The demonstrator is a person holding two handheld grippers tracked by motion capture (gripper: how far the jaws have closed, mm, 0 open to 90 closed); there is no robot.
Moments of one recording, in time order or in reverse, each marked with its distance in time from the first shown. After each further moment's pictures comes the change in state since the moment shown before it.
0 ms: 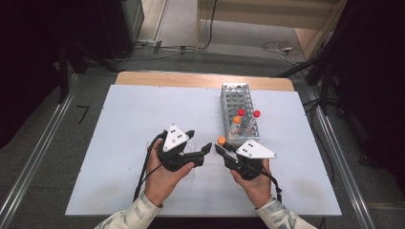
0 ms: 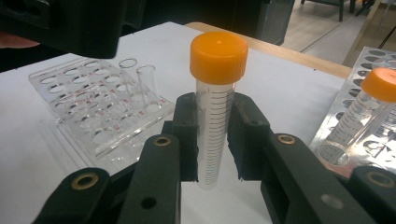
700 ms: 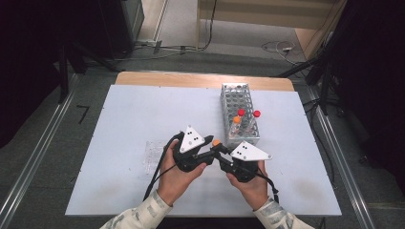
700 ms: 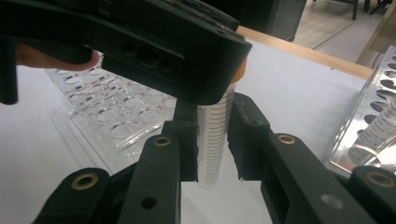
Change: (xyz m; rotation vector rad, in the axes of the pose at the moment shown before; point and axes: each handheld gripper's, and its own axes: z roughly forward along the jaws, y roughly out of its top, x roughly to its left) left arm -0.017 -0.001 0.025 0.026 -0.070 0.051; right arm 0.010 -0.001 0.005 0.021 0.034 -0.026
